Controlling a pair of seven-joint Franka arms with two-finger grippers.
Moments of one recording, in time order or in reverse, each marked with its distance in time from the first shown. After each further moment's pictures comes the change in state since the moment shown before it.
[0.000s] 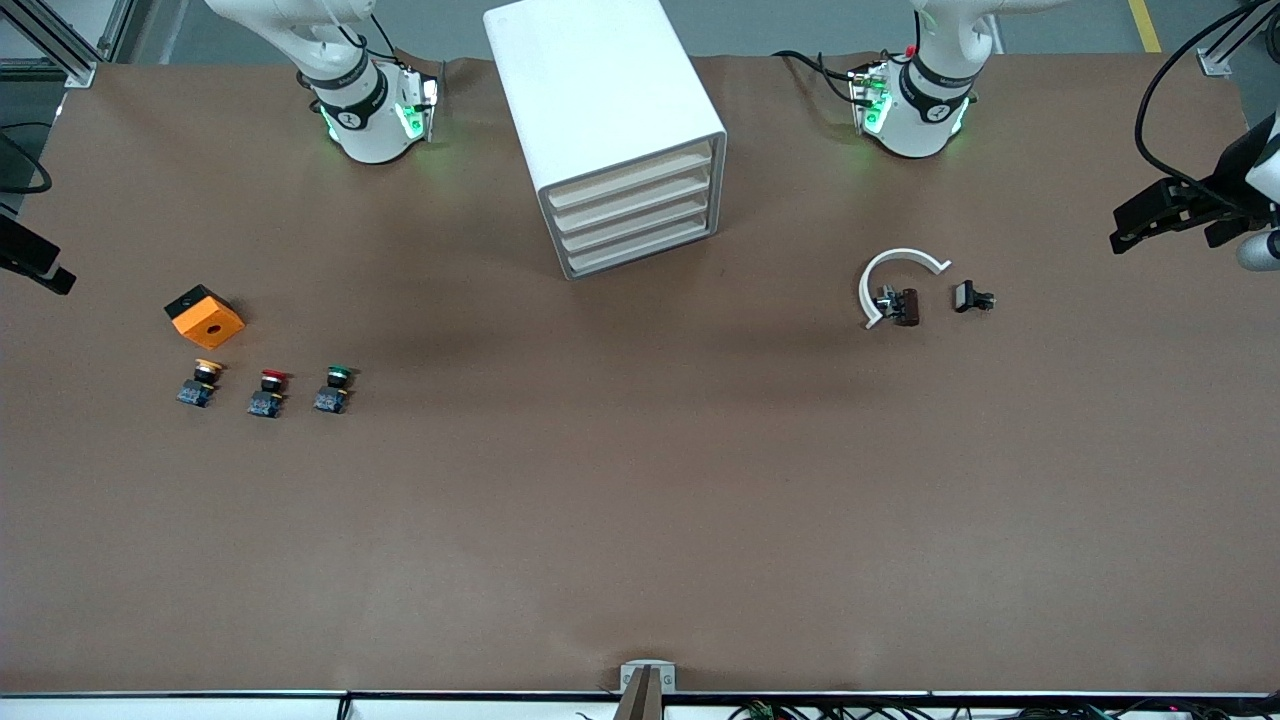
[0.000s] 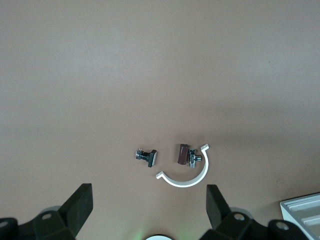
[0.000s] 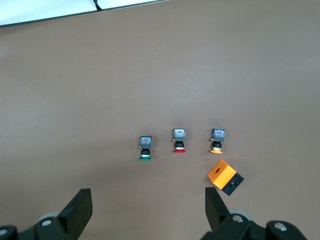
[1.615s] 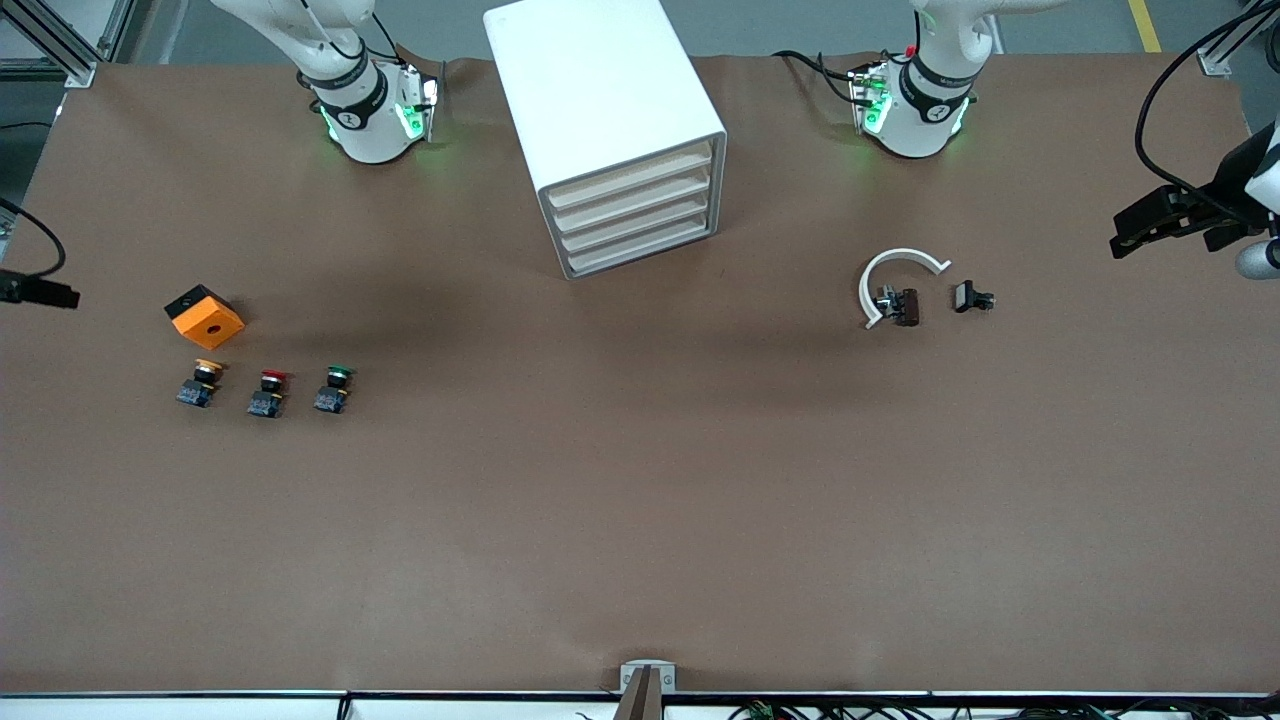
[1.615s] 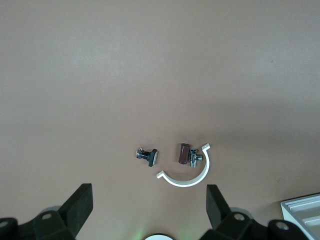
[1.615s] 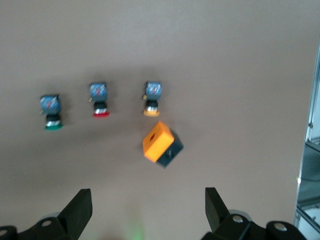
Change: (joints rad) left arm 0.004 0.008 0.003 0.001 0.000 -0.001 0.000; right arm -0.159 0.152 -0.031 -0.193 -0.168 0.079 -0.147
